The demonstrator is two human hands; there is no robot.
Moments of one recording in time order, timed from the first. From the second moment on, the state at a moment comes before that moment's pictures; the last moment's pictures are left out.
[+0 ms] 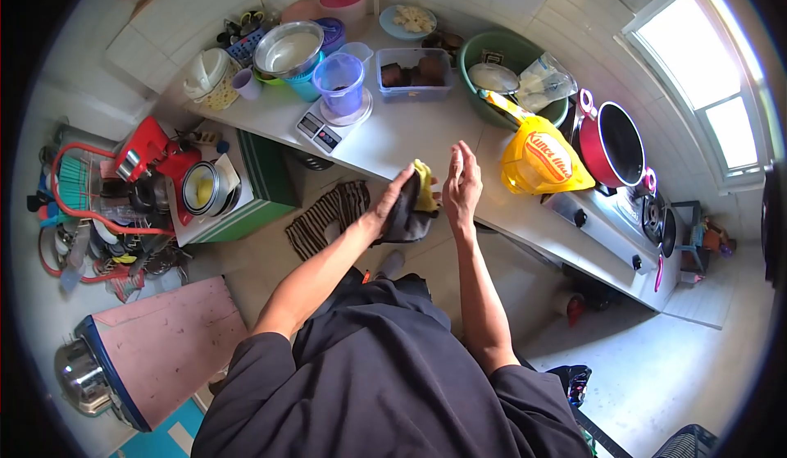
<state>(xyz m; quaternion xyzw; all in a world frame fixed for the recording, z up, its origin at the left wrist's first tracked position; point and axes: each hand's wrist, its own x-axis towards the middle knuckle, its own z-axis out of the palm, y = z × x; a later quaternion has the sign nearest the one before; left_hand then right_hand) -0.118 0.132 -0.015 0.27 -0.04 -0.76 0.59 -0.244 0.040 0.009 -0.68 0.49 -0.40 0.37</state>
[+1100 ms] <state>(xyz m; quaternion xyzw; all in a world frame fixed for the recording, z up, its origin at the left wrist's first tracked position) -0.192 0.120 -0.008 0.29 -0.18 -0.75 0.57 -0.296 0.041 -0.006 -0.63 0.50 -0.46 0.36</state>
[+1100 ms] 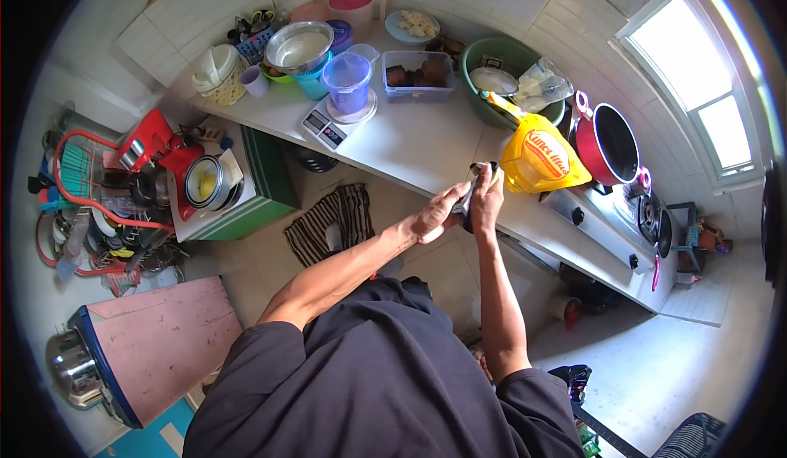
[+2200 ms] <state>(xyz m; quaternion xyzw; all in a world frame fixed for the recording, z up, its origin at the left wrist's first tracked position) -0.134 0.112 -0.063 0.54 -0.11 -0.29 0.78 -0.227 0.115 0.004 -0.47 0.35 -0.23 0.78</state>
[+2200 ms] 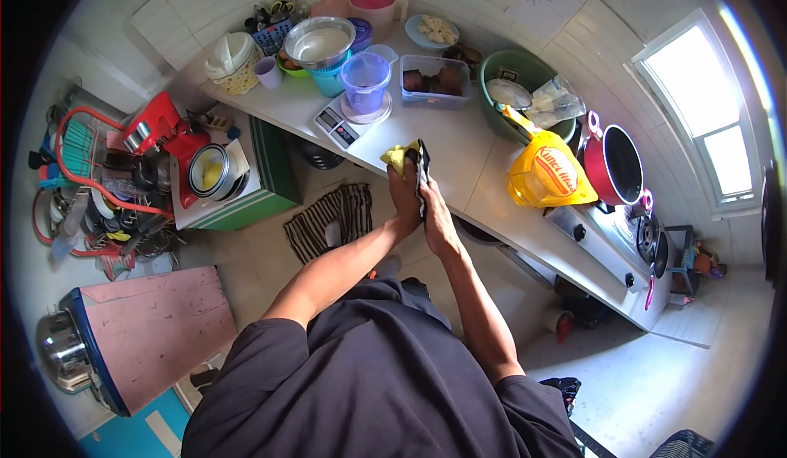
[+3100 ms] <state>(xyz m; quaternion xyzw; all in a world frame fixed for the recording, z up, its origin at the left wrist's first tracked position) 0.131 0.172 -0.086 0.67 0.06 -0.09 0.73 -0.146 0.061 0.017 -0.48 0.39 -0.22 0.75</state>
